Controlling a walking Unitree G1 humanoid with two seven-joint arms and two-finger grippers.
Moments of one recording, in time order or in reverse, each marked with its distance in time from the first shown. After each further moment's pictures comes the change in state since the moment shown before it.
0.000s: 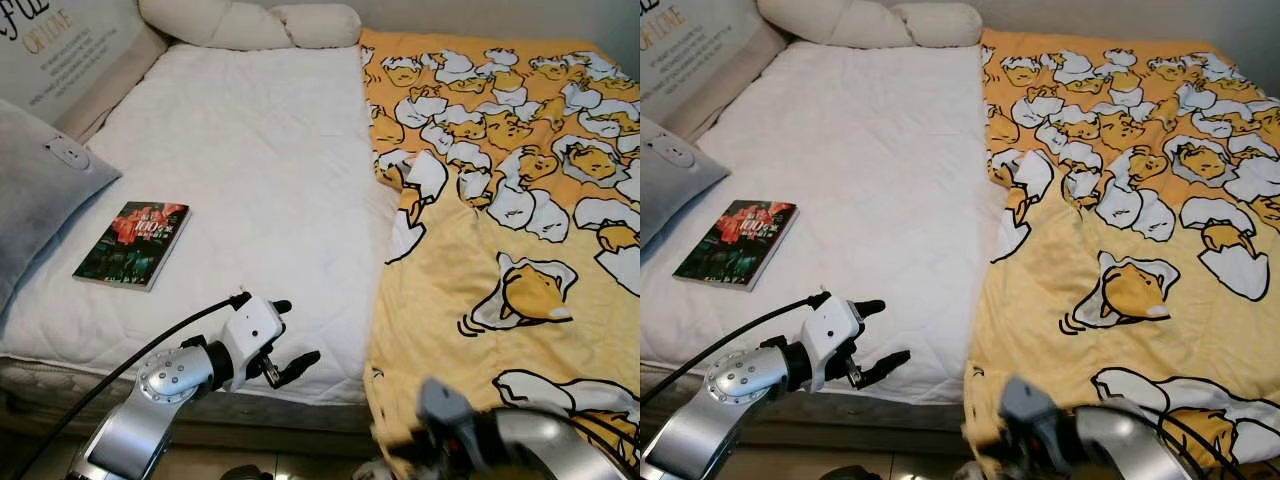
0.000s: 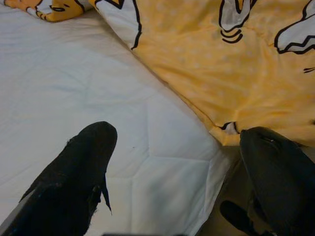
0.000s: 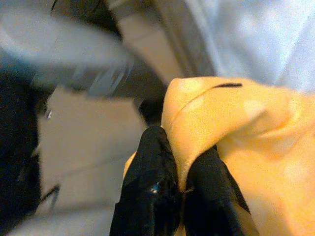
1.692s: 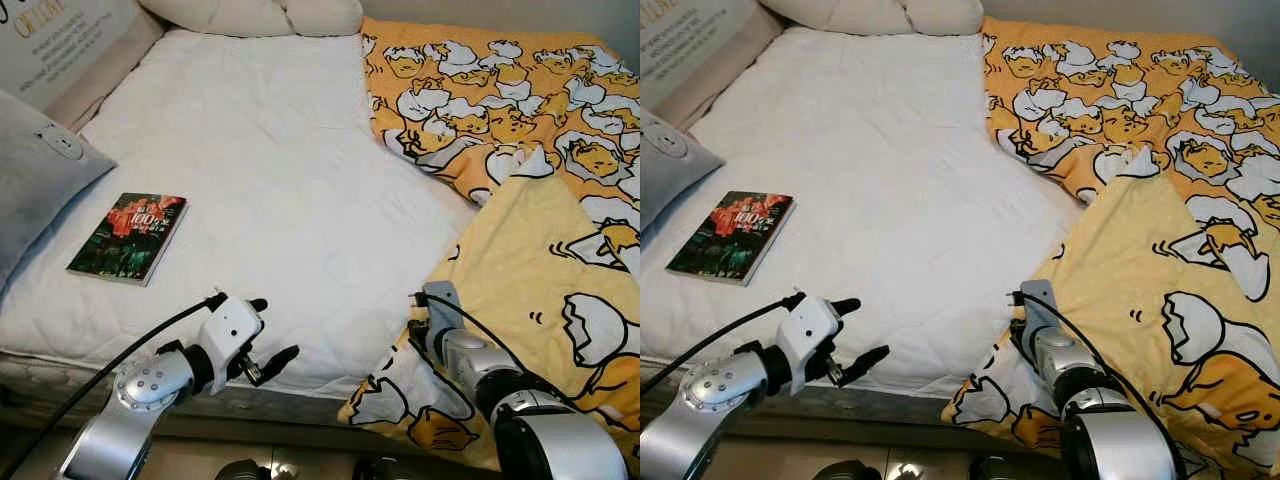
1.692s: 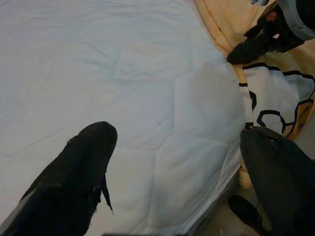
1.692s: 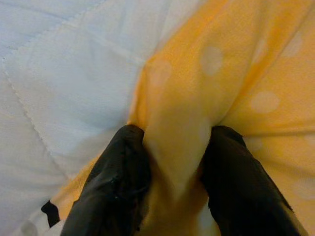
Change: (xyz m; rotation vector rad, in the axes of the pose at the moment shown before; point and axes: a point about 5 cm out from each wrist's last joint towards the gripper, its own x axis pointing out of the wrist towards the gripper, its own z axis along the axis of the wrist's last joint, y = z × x) left arm -0.019 0.008 -0.007 -0.022 0.041 0.110; right arm 0.033 -0.117 0.016 0.577 -0.010 -0.989
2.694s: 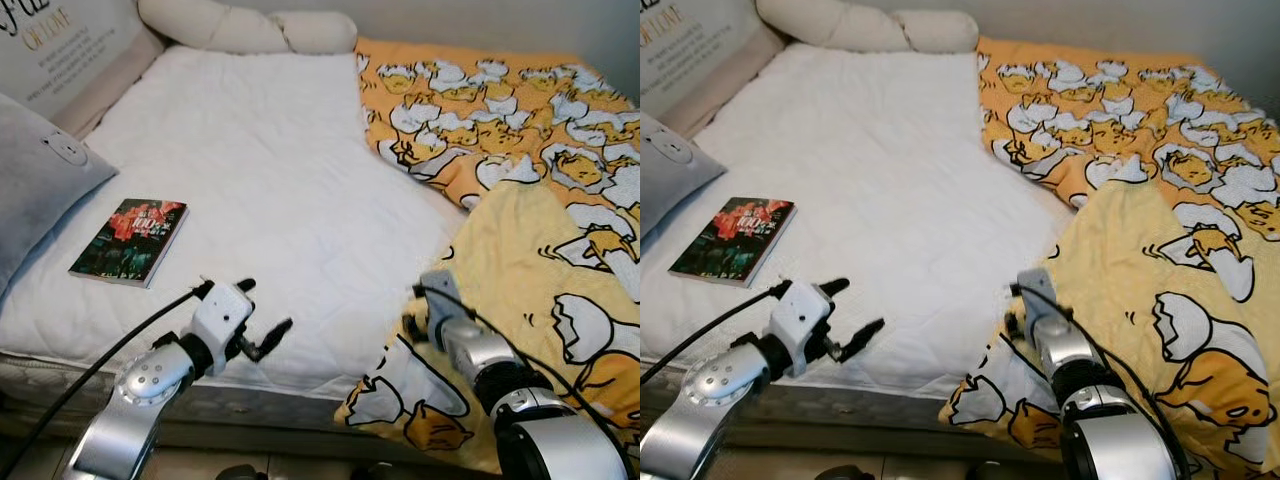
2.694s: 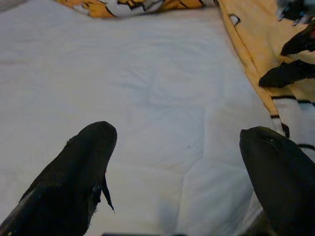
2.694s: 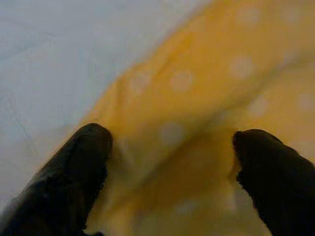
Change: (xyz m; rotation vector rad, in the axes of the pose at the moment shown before) left arm 0.001 0.010 0.000 -0.015 -0.071 0.138; right arm -0.002 0.001 0.011 -0.050 0.011 -0.057
